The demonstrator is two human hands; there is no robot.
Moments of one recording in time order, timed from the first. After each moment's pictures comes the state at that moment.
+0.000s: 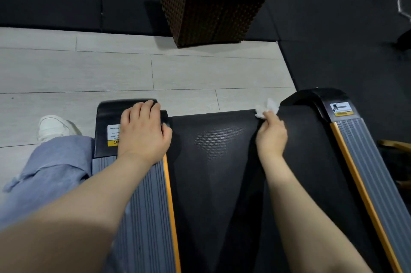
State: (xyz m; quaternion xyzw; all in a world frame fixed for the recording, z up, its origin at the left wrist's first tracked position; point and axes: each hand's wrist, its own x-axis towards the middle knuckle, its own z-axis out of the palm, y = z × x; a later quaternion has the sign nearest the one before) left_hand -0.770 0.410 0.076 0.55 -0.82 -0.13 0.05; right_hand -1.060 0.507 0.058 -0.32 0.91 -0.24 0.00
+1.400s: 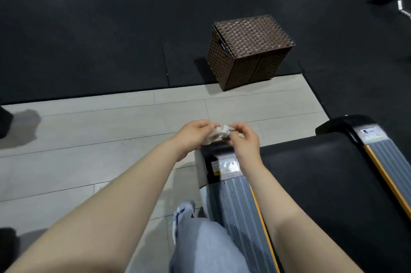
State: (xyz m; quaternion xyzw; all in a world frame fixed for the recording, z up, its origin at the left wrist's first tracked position) left_hand -0.631 0.300 0.247 0.45 -0.58 -0.67 0.08; right_hand -0.764 0.391 0.231 -0.21 0.72 -0.55 0.37
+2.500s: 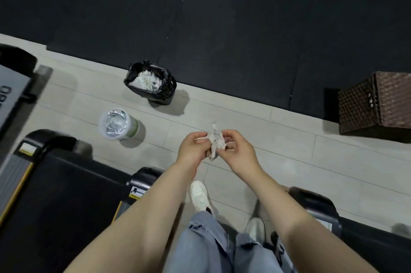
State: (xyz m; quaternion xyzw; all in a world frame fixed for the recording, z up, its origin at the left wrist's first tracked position) left_hand -0.277 0.150 0.476 0.71 -0.15 -0.60 0.32; right_hand -0.415 0.150 0.462 -0.47 0.63 -0.24 0.57
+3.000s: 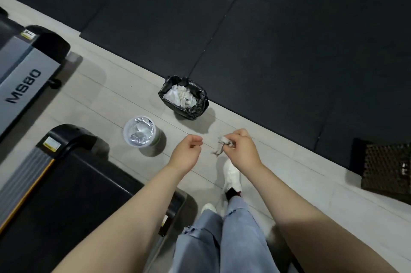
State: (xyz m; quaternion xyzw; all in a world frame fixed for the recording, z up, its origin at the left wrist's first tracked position) left_hand -0.074 0.054 0.484 0.77 -0.29 -0.52 0.22; right_hand -0.243 -0.004 0.465 -0.66 0.59 -0.09 0.46
